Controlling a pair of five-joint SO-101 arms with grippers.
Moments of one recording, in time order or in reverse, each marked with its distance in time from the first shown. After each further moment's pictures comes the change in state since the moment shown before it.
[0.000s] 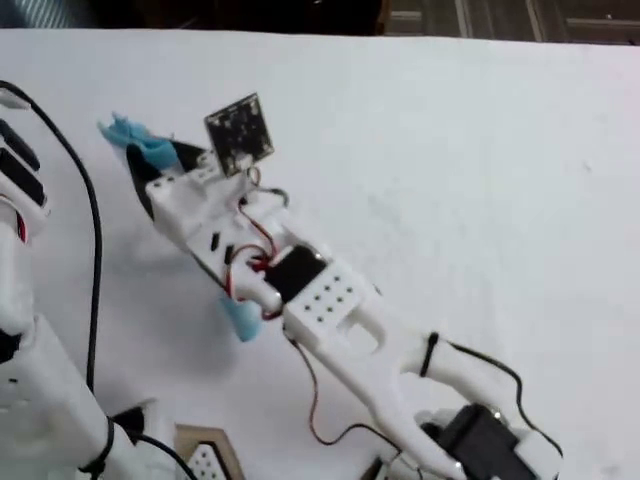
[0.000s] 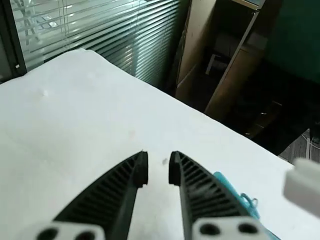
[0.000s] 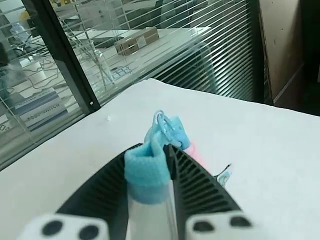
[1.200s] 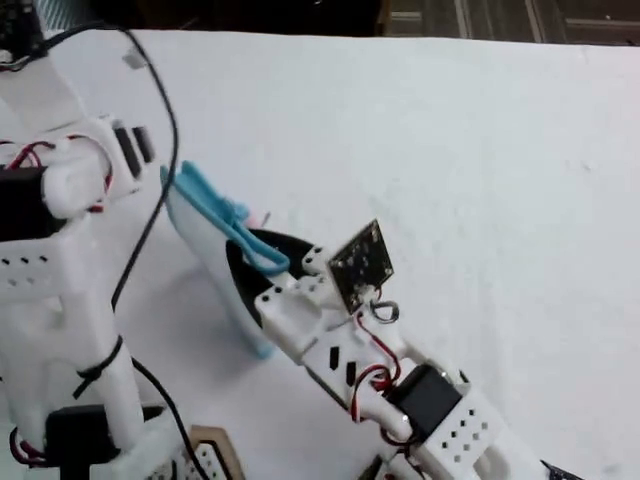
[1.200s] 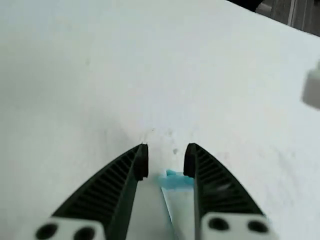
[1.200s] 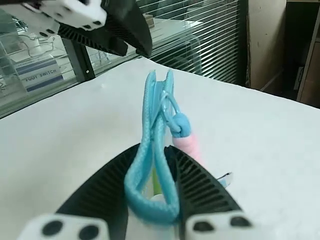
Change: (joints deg) left arm 20.0 21.7 -21.9 24.7 -0.7; right arm -0.5 -55.8 37.8 17.1 7.3
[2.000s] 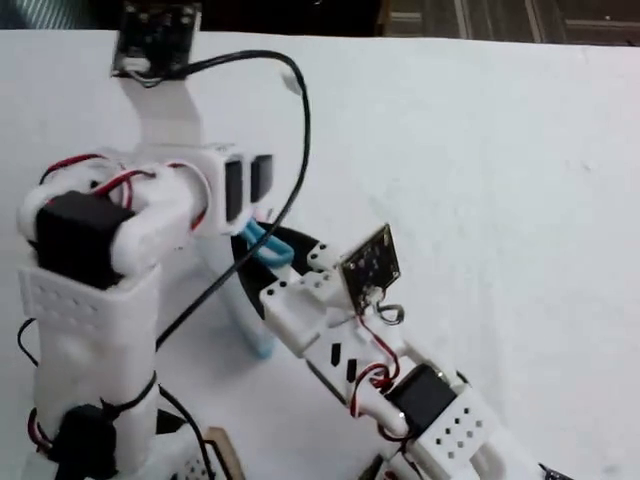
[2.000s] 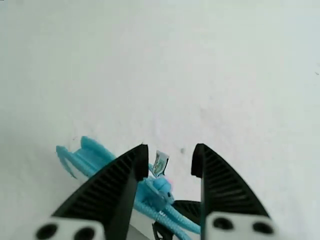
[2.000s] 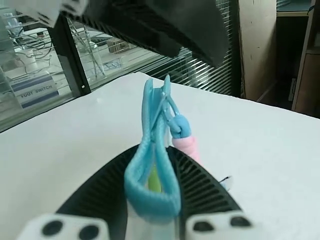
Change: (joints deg) left arm 24.1 -0.9 -3.8 3.0 -0.5; right arm 2.4 -0.1 5.2 -8.4 -0.9
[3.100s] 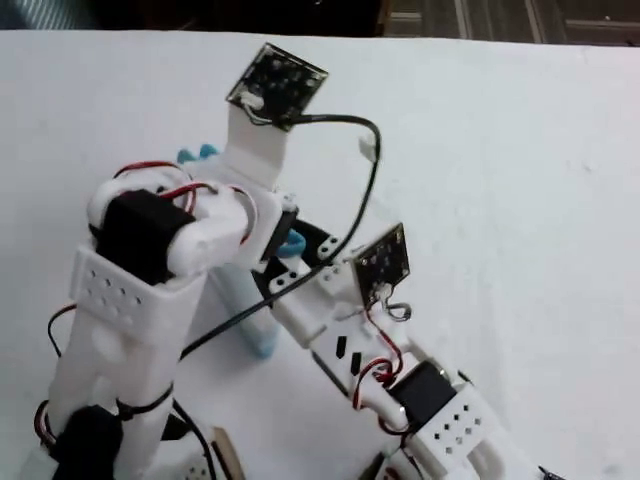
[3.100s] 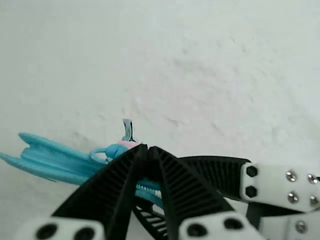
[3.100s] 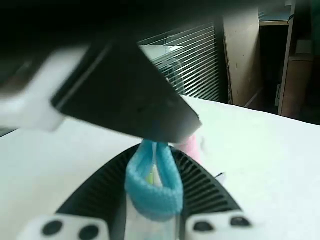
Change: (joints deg) left arm 8.0 -0.4 7.1 0.0 -14.0; right arm 2.6 -0.2 2.2 -3.3 -0.1
